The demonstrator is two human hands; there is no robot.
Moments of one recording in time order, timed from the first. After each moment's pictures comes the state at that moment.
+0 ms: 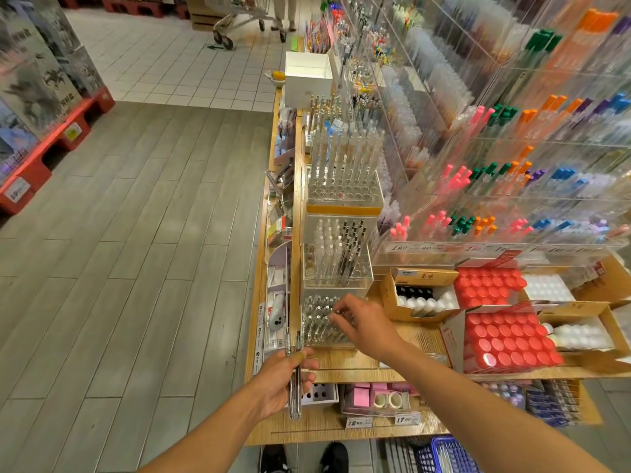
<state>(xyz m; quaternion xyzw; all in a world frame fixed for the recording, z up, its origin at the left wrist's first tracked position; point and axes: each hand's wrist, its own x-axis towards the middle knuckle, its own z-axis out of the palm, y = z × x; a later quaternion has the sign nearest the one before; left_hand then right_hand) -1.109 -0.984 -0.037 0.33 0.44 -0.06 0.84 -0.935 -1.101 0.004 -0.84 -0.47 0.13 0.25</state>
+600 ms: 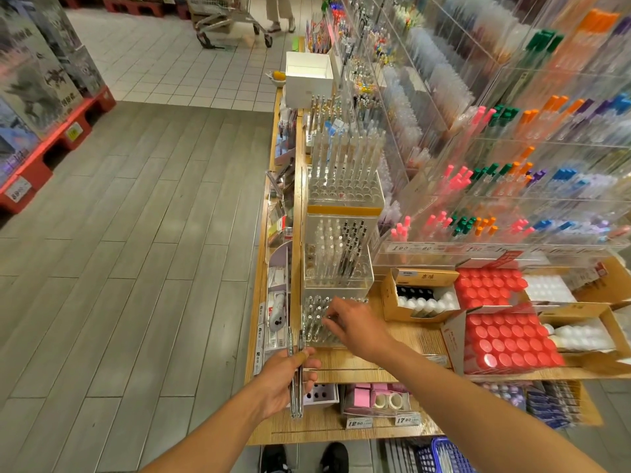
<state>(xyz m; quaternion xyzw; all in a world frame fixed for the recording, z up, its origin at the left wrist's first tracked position) -1.106 -0.988 -0.033 0.34 0.43 -0.06 0.84 -0.942 -1.089 0.003 -0.82 -0.52 0.11 0.21</state>
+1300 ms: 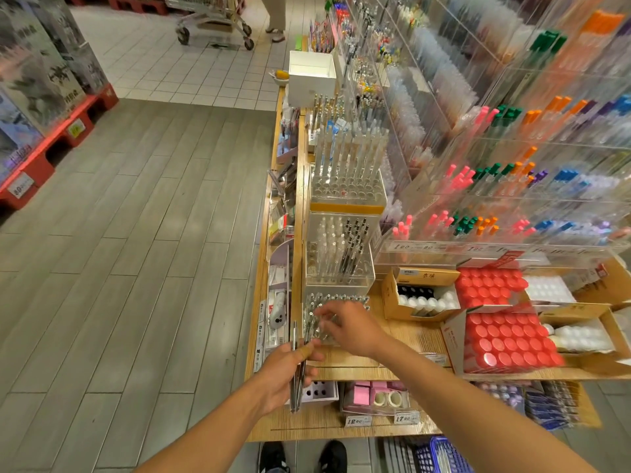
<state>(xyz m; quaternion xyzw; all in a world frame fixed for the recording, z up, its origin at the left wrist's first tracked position) -1.106 -0.989 -0.029 0.37 0.41 -0.05 0.83 -0.955 -1.078 0.023 -0.82 -0.45 0.27 0.22</state>
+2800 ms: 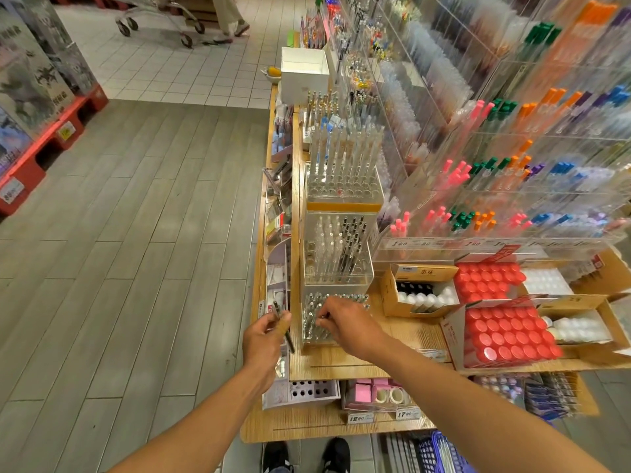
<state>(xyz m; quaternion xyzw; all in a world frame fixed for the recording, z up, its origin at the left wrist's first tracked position) -1.093 -0.962 -0.030 0.50 0.50 0.17 0.69 -0.955 -1.080 0.011 -0.81 -0.51 0.17 0.22</state>
